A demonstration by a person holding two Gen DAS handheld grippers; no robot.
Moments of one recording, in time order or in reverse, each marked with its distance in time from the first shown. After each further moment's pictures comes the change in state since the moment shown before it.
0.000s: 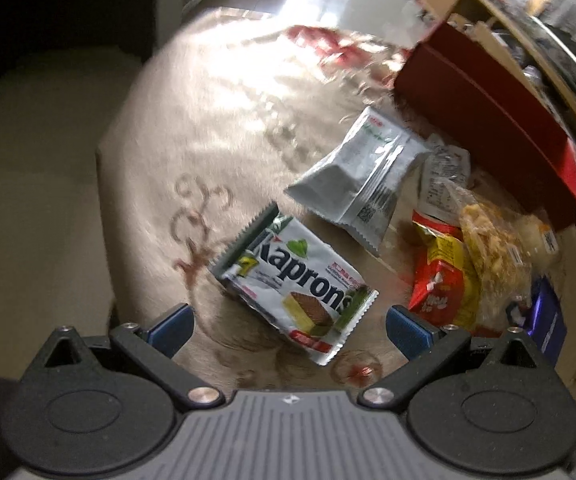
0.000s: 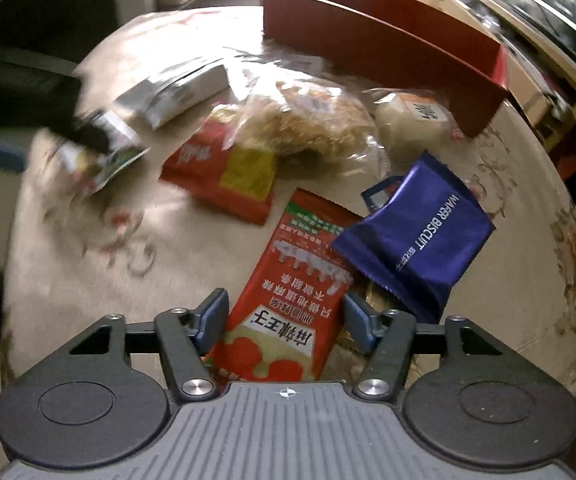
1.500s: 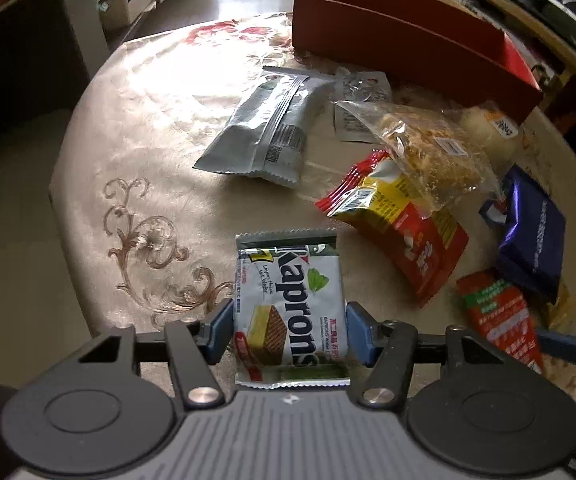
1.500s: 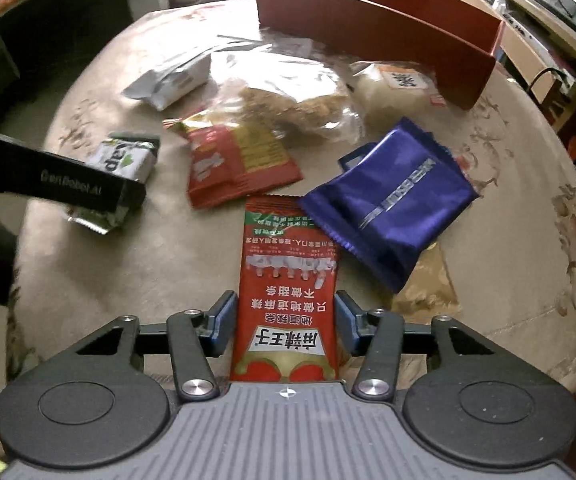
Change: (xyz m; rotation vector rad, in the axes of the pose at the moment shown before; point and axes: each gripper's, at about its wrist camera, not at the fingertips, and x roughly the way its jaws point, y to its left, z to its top) left arm -0.002 -0.043 -0.047 0.329 -0.028 0.041; right arm -0.004 -0.022 -0.011 0.037 0.016 0.101
